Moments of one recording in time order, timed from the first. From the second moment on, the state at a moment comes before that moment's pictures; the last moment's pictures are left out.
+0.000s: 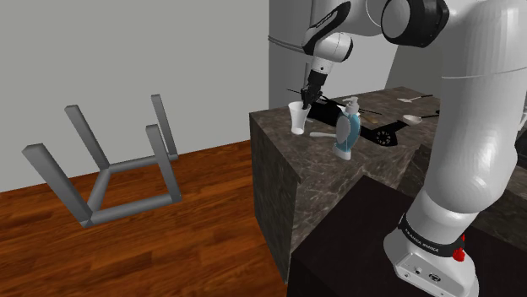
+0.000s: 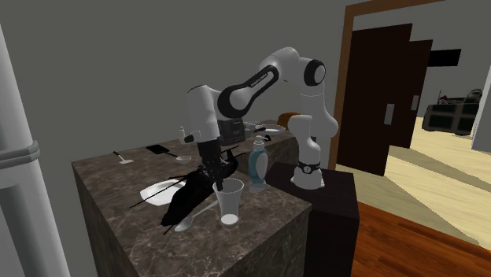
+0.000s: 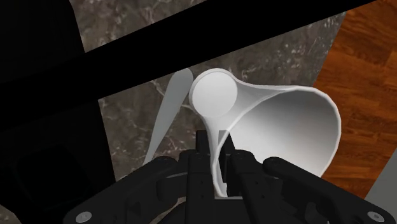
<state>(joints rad) -0.11 0.34 -0.43 -1.79 0.48 2.02 -0.59</state>
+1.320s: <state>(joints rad) -0.11 0.27 -0.45 -1.68 0.43 1.86 -0.53</state>
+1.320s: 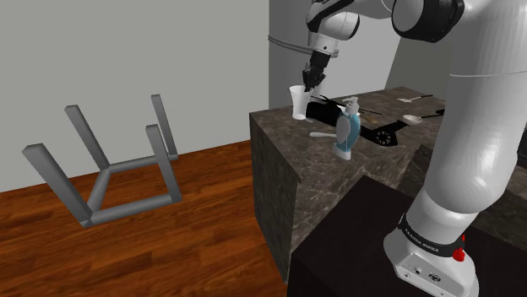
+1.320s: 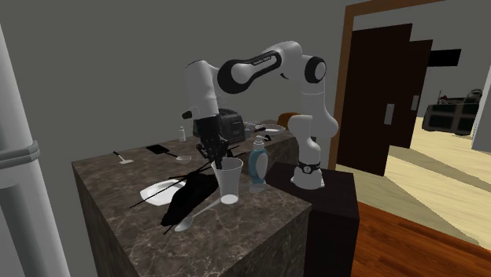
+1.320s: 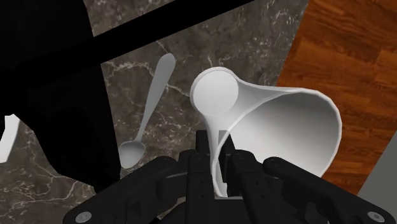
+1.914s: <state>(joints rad) -0.12 0.25 -0.46 -1.58 0.41 1.75 -0.49</state>
